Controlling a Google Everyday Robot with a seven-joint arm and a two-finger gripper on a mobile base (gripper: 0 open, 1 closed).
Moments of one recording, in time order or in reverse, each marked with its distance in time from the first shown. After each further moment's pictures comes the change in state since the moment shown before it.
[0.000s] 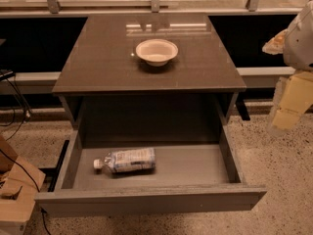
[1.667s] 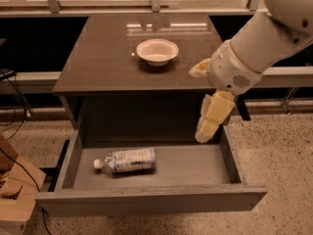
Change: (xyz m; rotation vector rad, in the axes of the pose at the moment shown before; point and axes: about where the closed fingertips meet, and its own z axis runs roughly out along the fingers) arm -0.106 0.012 0.102 -0.203 -0.330 -0.140
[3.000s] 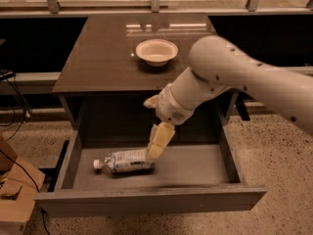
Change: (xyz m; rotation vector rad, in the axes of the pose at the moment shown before) arm -0.042 -0.004 0.157 -0.134 -0.140 -0.044
